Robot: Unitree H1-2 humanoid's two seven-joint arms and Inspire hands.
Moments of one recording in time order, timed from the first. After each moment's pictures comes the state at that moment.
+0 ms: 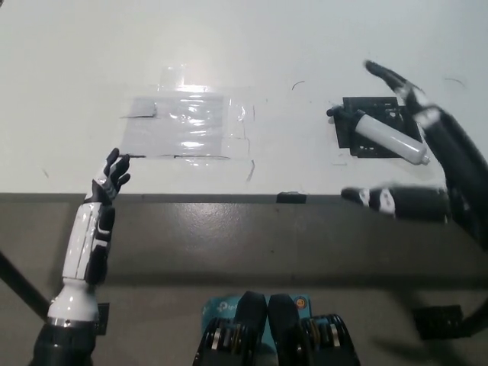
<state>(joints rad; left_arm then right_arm) -0.17 0.12 0.05 -0.05 0.10 -0.29 -0.05 -0.33 -0.20 -0.02 -0.51 -0.27 0.09 0.35</state>
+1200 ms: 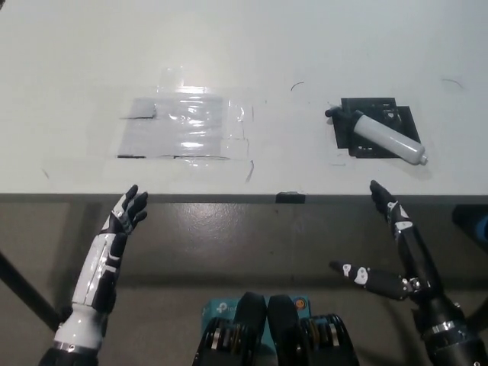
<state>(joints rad) -0.07 0.15 0.00 -0.02 0.03 -0.27 -0.10 -0.12 -0.05 -0.01 0.04 -0.19 -0.20 0.13</state>
